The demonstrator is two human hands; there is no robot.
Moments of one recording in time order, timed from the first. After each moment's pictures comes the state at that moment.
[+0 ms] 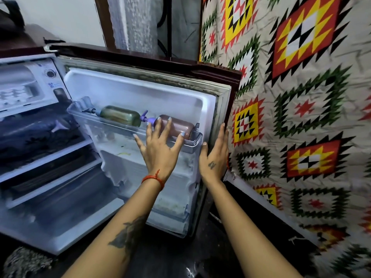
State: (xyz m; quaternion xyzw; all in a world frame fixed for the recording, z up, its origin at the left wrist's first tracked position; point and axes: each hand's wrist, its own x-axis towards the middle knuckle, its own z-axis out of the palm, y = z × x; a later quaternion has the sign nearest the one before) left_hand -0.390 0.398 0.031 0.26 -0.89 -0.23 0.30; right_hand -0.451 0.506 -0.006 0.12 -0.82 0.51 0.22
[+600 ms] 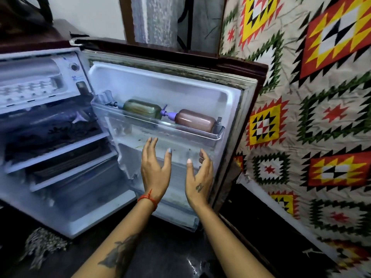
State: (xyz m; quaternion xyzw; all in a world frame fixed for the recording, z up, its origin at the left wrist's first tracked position) left_hand -0.343 0.381 -0.009 0.28 -0.78 -0.41 0.39; right_hand -0.389 0.463 -0.049 0.14 -0.78 0.60 0.14
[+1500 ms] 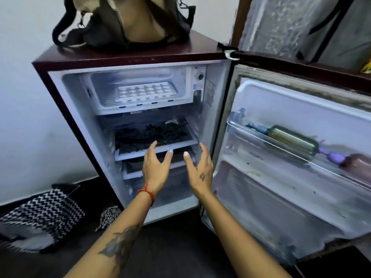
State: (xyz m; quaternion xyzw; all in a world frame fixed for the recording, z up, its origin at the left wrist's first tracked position) left_hand -0.181 0.062 -0.016 0.46 -0.69 -0.43 0.35; right_hand -0.268 0.139 -0.030 0.30 -0.76 0.56 -0.13
